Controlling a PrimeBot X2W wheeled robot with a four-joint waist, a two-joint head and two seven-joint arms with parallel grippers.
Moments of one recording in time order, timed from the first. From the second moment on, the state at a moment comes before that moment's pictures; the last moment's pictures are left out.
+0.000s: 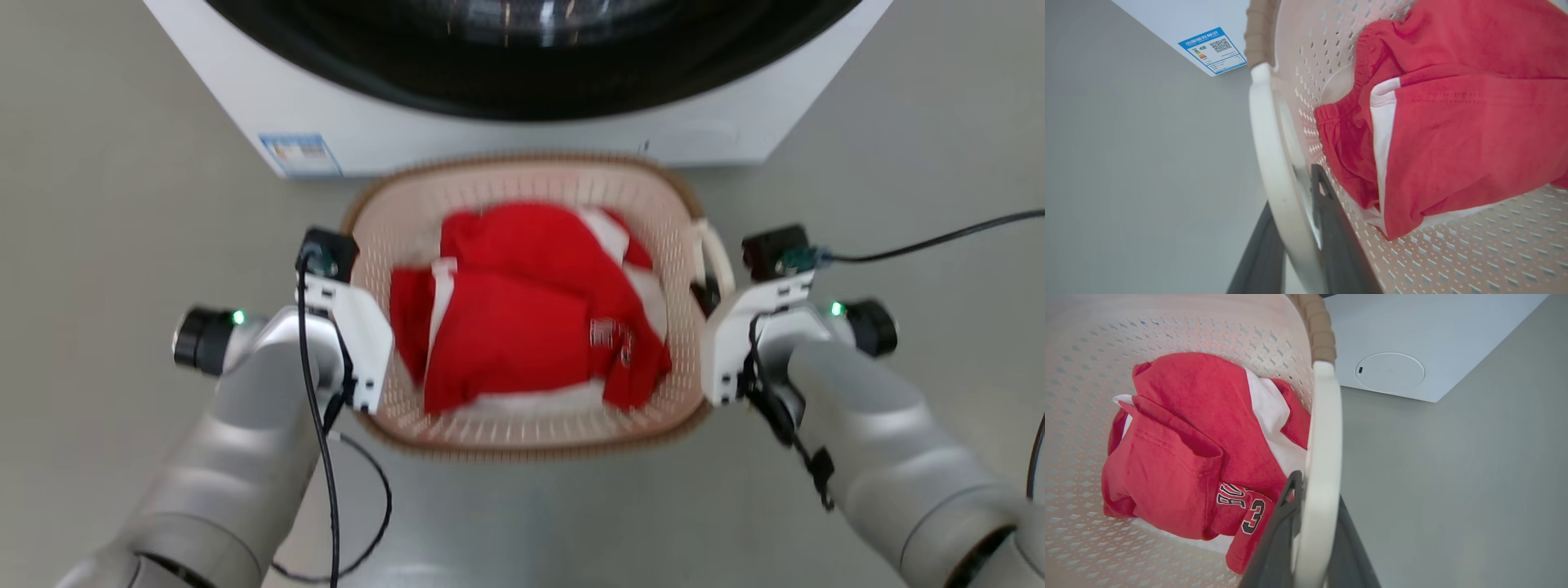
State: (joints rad) left arm -0.93 0.08 -0.81 1.29 -0.60 -0.02 0.05; right arm -0.93 -0.09 1.01 1.24 0.94 0.11 -0.04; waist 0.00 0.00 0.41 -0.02
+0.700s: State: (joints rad) left arm -1.18 0.12 -0.80 1.29 -0.59 0.03 -0.17; right arm -1.18 -0.08 0.96 1.30 0.88 0.11 -0.24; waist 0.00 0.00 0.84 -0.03
